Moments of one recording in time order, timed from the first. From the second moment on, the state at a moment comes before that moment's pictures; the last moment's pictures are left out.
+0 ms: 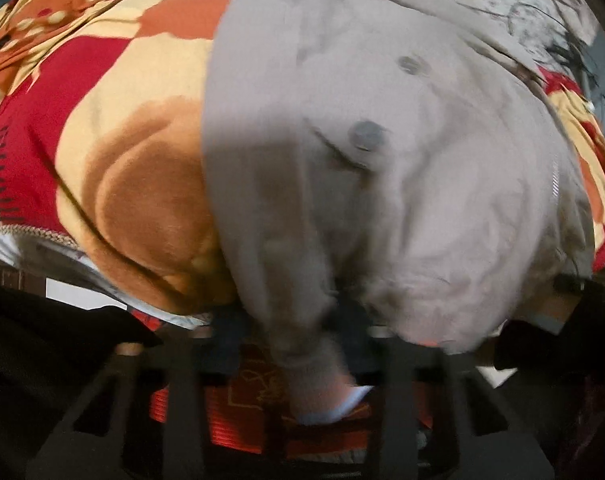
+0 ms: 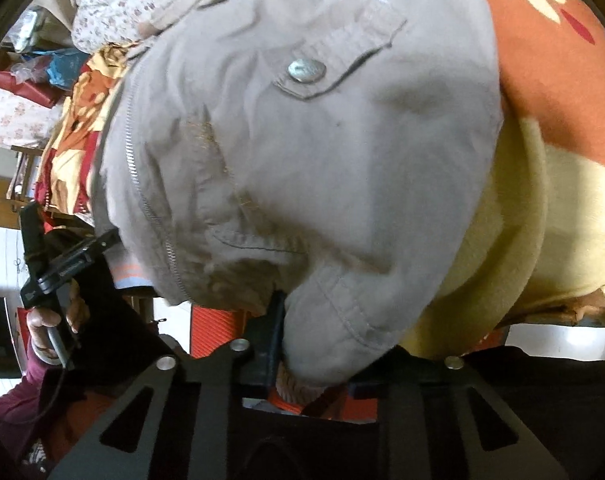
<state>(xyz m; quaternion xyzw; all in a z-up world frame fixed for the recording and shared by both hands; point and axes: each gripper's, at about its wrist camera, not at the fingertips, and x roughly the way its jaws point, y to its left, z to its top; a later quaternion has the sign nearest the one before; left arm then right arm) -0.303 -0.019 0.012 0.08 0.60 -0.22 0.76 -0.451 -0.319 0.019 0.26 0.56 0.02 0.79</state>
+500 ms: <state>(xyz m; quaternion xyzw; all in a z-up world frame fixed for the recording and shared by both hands) -0.249 -0.004 0.137 -0.01 0.51 -0.29 0.81 -0.467 -0.332 0.127 0.33 0.36 0.12 0.86</state>
